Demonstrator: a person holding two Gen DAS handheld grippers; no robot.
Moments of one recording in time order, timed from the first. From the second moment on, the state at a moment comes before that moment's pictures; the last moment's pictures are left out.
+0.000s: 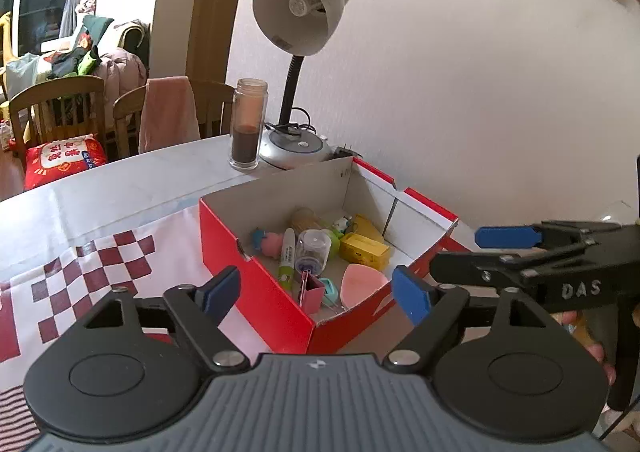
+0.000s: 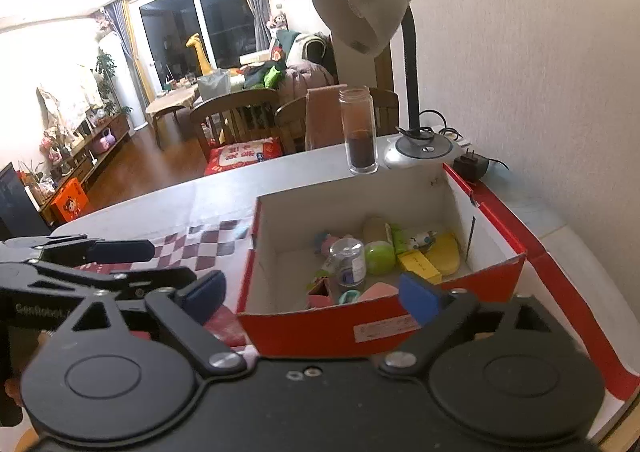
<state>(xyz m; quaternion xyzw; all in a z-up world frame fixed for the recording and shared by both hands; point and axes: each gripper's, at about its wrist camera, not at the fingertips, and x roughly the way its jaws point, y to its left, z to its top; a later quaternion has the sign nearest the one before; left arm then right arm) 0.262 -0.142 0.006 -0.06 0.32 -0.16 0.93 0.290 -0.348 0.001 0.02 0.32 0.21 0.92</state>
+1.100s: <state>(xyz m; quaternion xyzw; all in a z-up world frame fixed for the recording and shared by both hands) 0.224 -0.164 0.020 -0.01 0.29 -0.14 0.95 0.246 -0.357 0.006 0.04 0.29 0.19 0.94</state>
